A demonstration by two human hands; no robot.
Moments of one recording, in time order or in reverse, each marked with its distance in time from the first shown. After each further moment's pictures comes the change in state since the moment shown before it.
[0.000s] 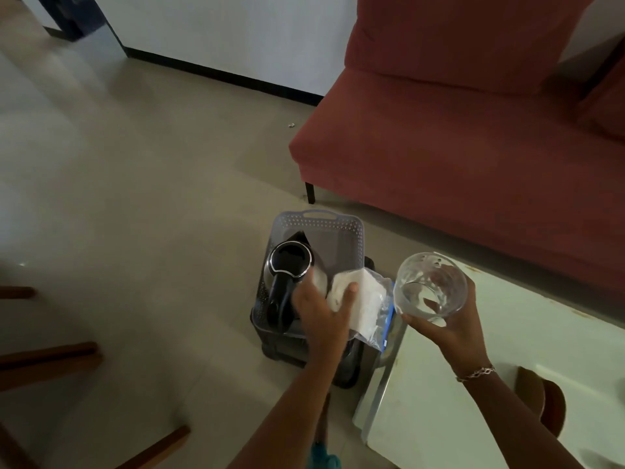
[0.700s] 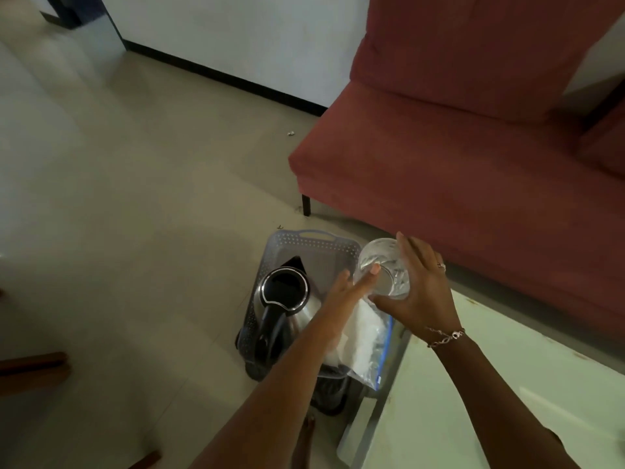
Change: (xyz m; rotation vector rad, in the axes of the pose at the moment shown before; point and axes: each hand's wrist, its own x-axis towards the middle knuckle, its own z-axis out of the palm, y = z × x) left_hand 0.075 0.049 0.003 -0.418 -0.631 -0.333; right_hand 0.098 -0.051 0.046 -0.691 -0.094 -0.291
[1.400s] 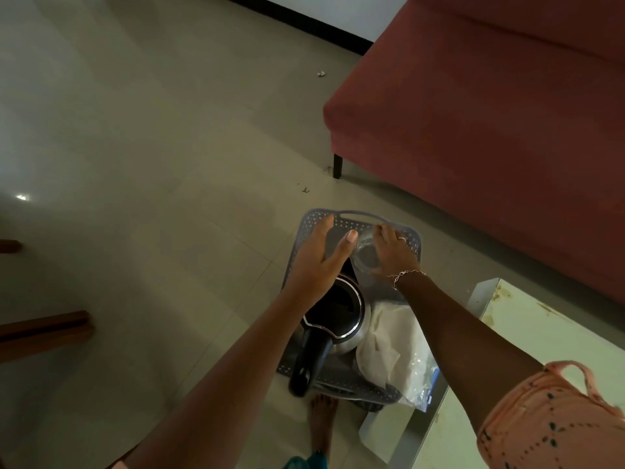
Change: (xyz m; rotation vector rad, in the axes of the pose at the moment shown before) left_hand 0.077 0.011 -0.137 0.513 0.306 0.290; right_hand 0.129 0.065 0.231 -0.358 -0.545 -0.081
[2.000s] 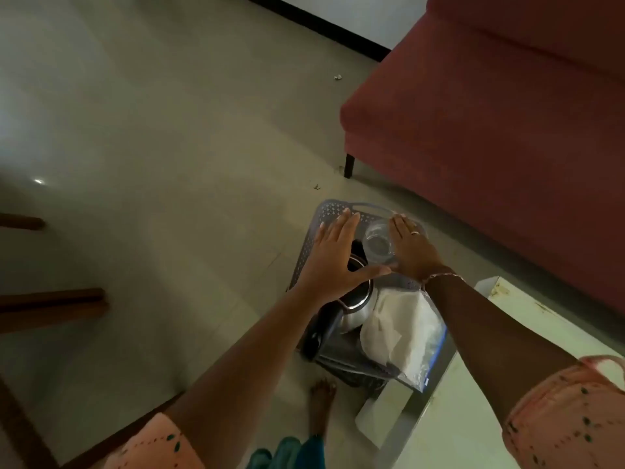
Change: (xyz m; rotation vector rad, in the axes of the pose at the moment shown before) left_hand -0.038 0.005 -0.004 0.471 -0.109 0.176; right_hand -0.030 0.002 -0.024 -0.107 -0.062 -0.055
